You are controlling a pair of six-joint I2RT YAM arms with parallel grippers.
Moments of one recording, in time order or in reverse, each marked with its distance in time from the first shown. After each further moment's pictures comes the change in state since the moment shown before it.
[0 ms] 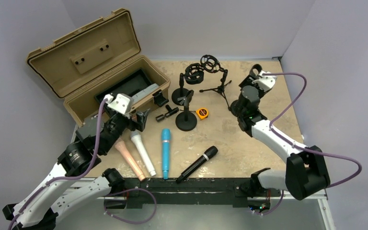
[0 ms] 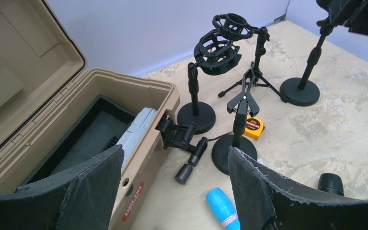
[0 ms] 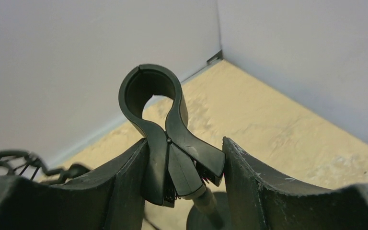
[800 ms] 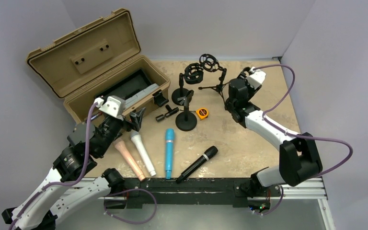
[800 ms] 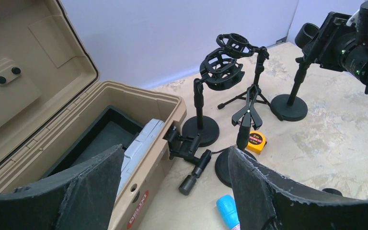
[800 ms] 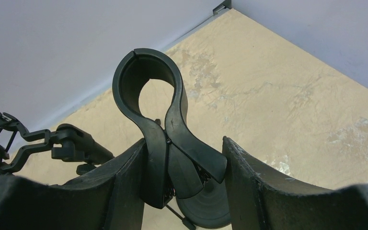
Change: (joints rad) left arm 0.001 -0.069 -0.018 0.040 -0.026 0.014; right arm 0.065 0.146 0.126 -0.323 -0.022 0.251
